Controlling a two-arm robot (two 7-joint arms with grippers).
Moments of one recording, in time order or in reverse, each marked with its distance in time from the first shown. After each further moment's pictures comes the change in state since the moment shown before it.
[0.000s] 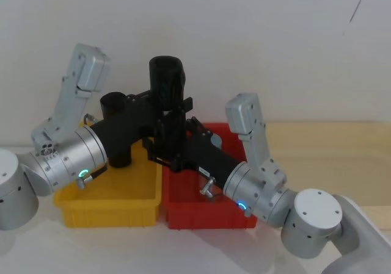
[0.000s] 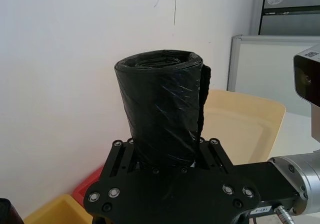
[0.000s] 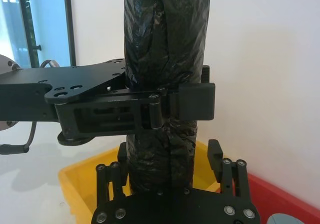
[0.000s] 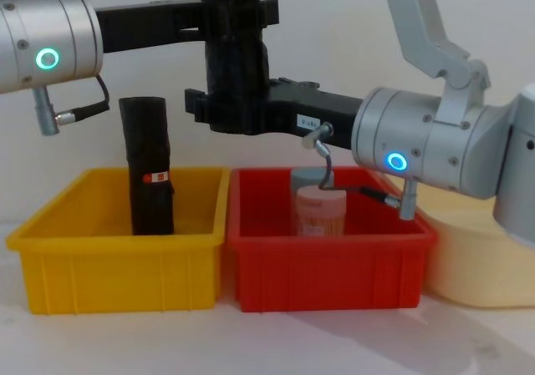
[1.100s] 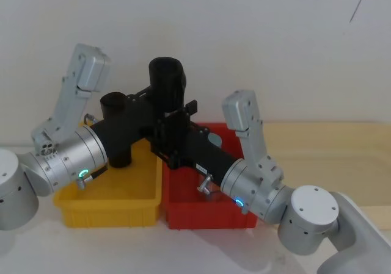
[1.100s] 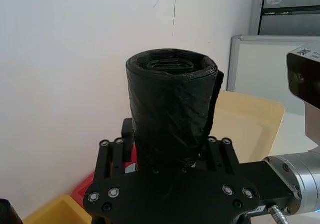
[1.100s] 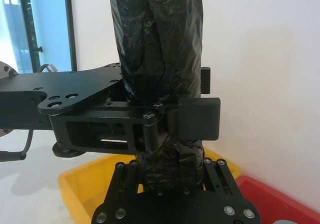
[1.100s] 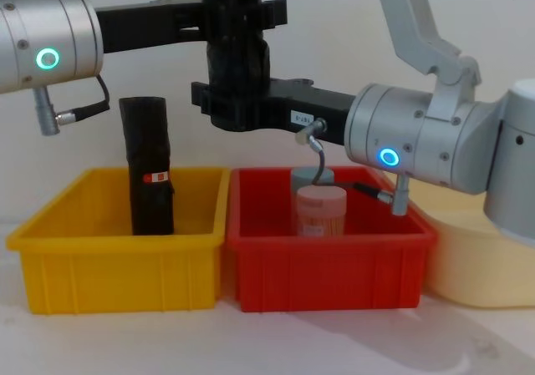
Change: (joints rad) left arm 0.000 0.000 0.000 0.000 0.000 0.000 -0.001; right arm 0.019 -0.014 -0.002 0.025 0.003 -0.005 0.005
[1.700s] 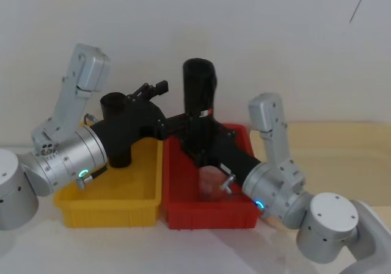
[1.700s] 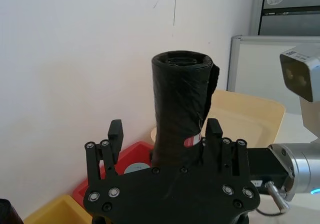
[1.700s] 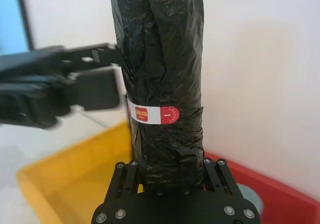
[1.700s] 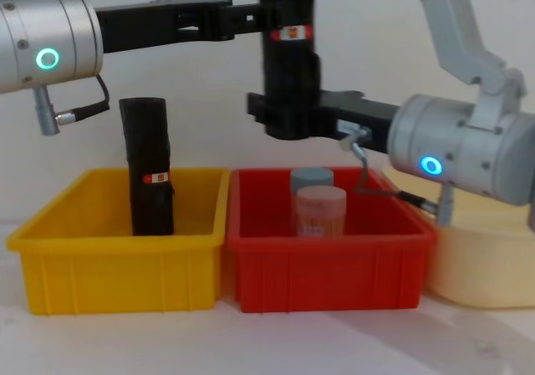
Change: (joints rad) left arm 0.000 0.000 0.000 0.000 0.000 0.000 0.000; right arm -0.048 0.029 0.054 -0.043 -0.007 0.039 -0.087
